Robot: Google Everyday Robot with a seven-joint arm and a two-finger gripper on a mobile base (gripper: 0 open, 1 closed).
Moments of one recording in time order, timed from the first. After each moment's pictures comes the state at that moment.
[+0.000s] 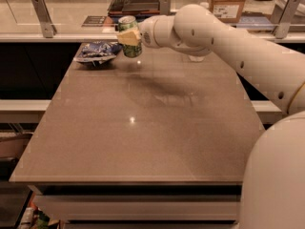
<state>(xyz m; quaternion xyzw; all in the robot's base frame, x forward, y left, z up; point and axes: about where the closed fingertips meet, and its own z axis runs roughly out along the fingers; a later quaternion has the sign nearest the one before) 0.787 0.062 0.935 -0.34 0.72 0.21 0.56</state>
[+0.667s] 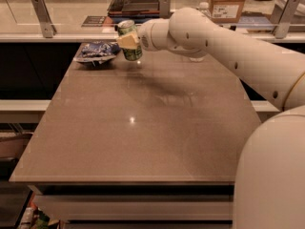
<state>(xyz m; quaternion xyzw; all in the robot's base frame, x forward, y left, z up) 0.791 0.065 0.921 -0.35 0.73 0.19 0.56</state>
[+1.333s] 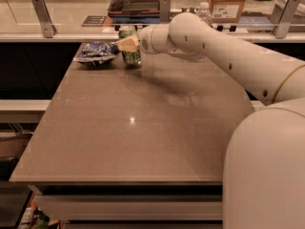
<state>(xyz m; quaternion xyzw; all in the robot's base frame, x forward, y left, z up) 0.804 0.067 0.897 -0.33 0.75 0.22 0.54</state>
